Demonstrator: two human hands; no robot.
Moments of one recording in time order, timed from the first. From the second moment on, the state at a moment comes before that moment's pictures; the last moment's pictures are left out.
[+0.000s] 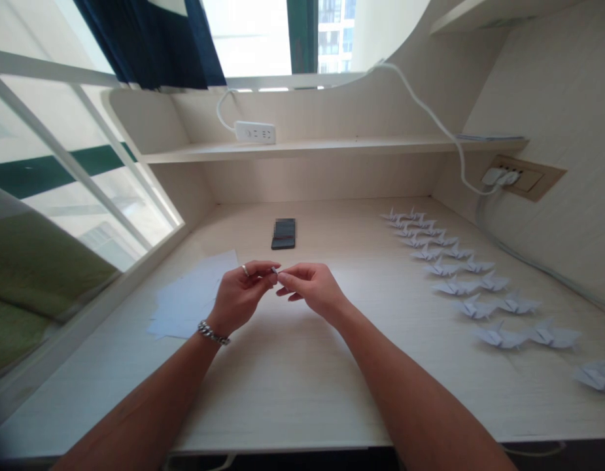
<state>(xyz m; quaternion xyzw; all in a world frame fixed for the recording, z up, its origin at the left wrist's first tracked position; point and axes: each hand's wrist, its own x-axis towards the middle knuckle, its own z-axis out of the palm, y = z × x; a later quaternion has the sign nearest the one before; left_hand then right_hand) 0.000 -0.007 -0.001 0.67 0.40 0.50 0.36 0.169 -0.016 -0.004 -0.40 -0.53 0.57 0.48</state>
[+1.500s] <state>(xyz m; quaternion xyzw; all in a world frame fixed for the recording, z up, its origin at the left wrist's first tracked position) 0.008 -0.009 -0.003 0.64 0.36 0.52 0.44 0.169 -0.010 -0.008 -0.39 -0.48 0.56 0.54</state>
